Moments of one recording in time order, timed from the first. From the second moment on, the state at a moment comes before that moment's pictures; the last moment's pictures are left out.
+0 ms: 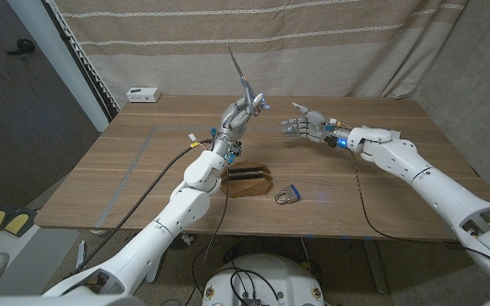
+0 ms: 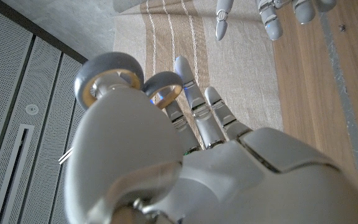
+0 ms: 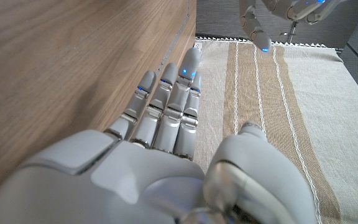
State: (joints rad) left arm 0.91 0.35 0.50 -1.62 -0.64 -0.34 0.02; left_hand 1.23 0.06 -0.36 0.17 0.47 1.07 -0.21 0.68 0.59 0.84 -0.17 0.54 1.16 0.88 -0.12 0.32 0.81 0.15 -0.04 0.82 0.21; right arm -0.61 -0.63 -0.50 -1.36 0.78 -0.19 0.46; right_hand 0.47 0.09 -0.10 0.03 0.33 0.91 0.02 0.21 0.20 1.10 -0.01 0.66 0.27 0.79 -0.09 0.37 0.26 0.33 -0.01 0.95 0.18
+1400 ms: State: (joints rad) left arm 0.95 0.36 0.47 -1.64 -0.63 -0.31 0.13; left_hand 0.86 -0.17 -0.36 0.16 0.50 1.18 -0.11 0.62 0.46 0.94 -0.15 0.73 0.99 0.90 -0.12 0.32 0.87 0.20 -0.04 0.77 0.21; right arm -0.63 -0.63 -0.49 -1.39 0.78 -0.18 0.45; right_hand 0.43 0.07 -0.13 0.04 0.33 0.89 0.05 0.20 0.20 1.11 0.00 0.65 0.25 0.79 -0.09 0.36 0.25 0.33 0.00 0.92 0.18
